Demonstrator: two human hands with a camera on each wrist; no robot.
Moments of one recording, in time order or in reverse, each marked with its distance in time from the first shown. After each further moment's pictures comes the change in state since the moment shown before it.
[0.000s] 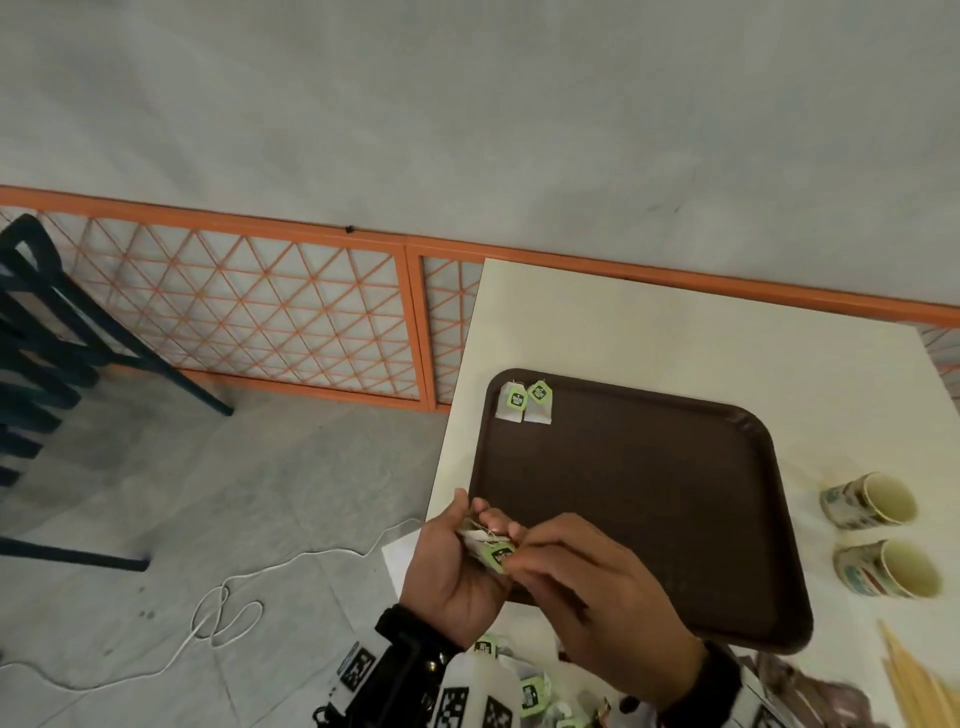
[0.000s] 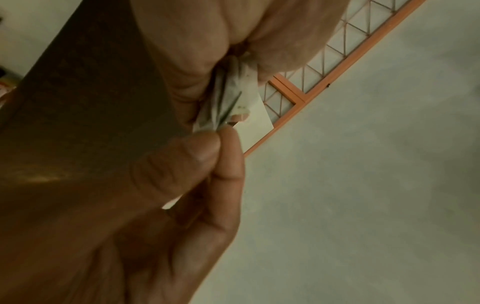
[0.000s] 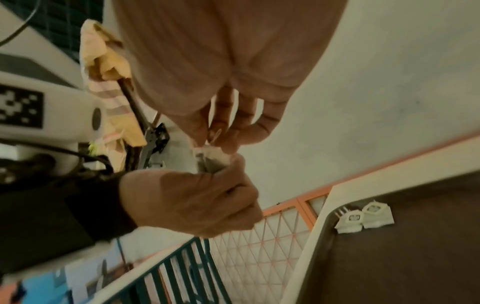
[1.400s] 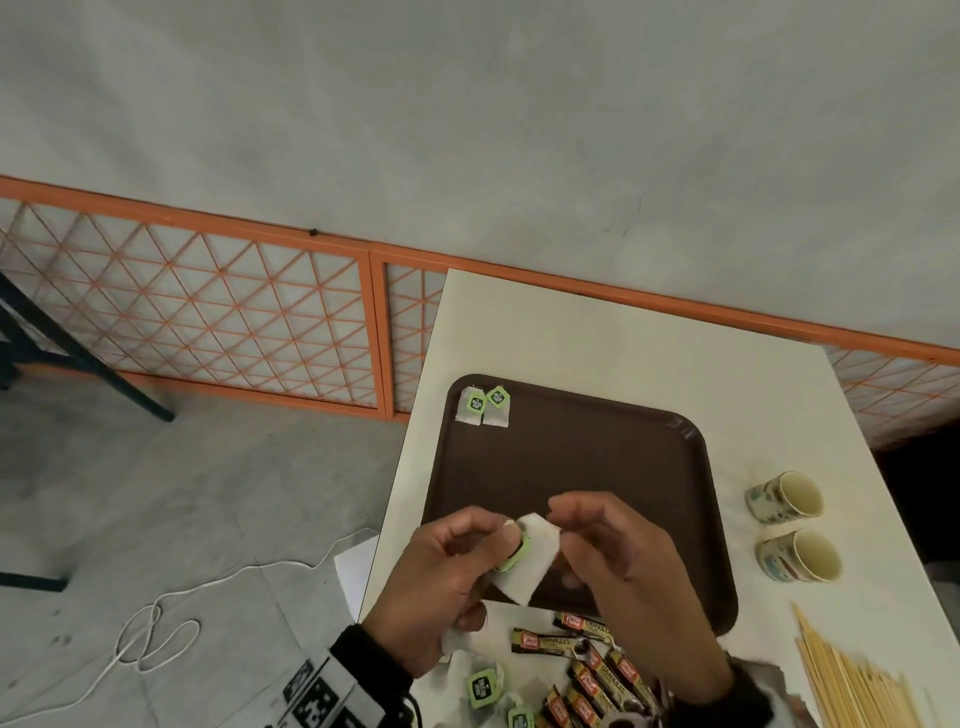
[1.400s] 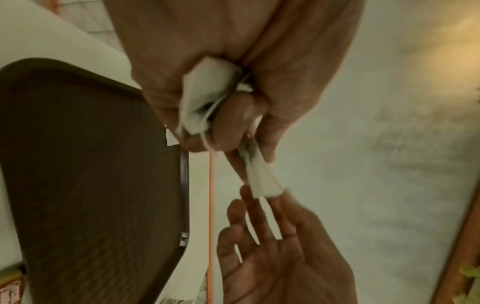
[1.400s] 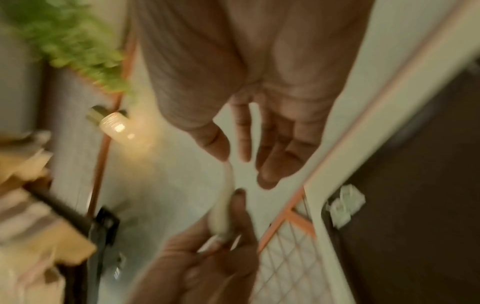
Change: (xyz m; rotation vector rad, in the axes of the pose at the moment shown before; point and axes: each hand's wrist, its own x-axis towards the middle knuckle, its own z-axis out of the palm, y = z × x) left_hand -0.031 -0.019 -0.002 0.898 -0.196 0.238; right_hand -0.012 -0.021 -0.052 0.361 0.085 0.635
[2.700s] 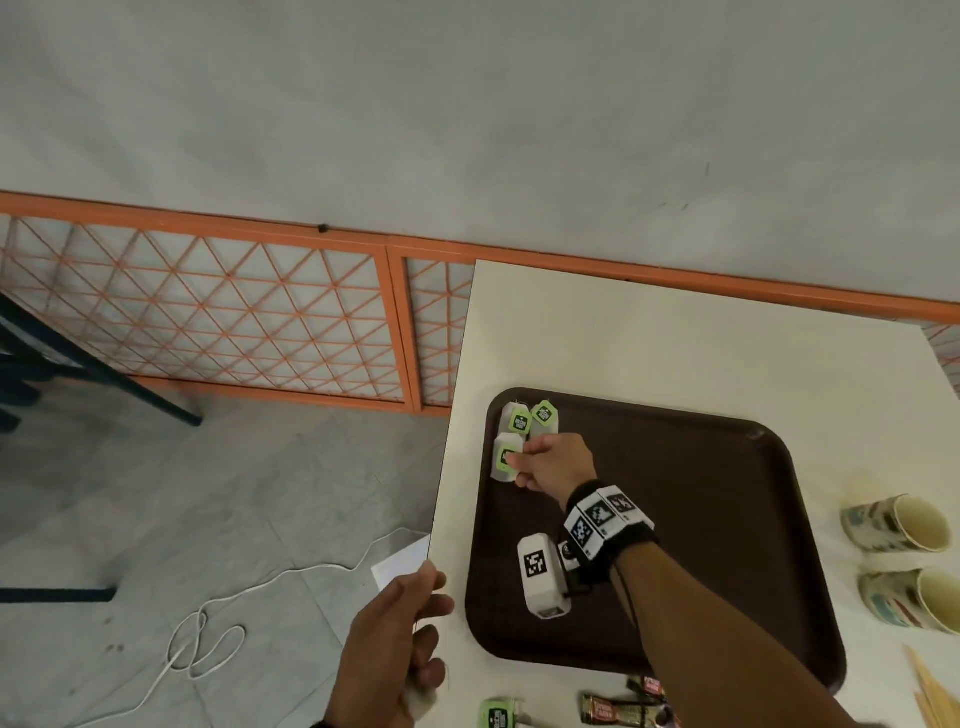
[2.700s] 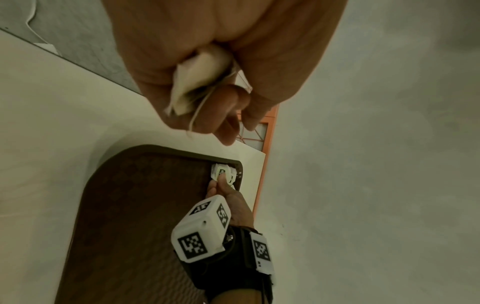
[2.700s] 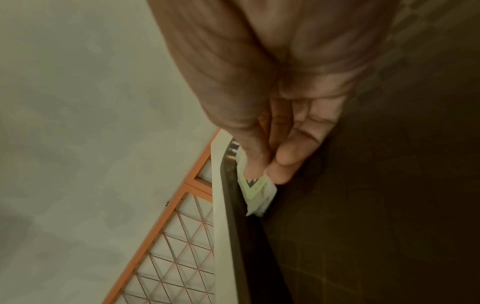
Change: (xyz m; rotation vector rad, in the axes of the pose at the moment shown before) left_hand 0.036 -0.003 -0.086 -0.074 0.554 -0.236; right_hand 0.221 0.103 0.090 0.033 0.078 0.639
